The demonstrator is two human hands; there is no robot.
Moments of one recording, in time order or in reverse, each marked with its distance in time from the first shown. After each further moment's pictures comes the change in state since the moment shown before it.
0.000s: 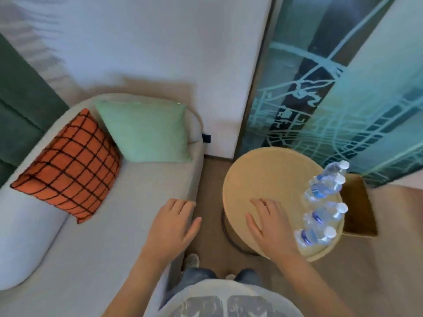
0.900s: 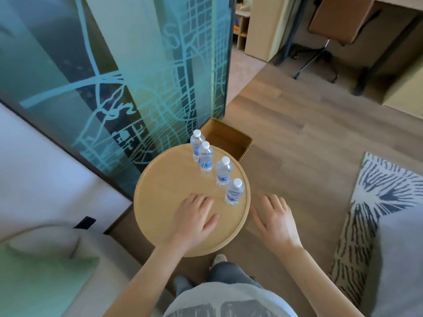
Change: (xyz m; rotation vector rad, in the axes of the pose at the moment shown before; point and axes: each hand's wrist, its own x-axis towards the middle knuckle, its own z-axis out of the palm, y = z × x) left_hand 0.184 0.151 0.066 0.060 -0.358 1.157; right_hand -0.093 0.022 -0.026 -0.166 0.541 1.022
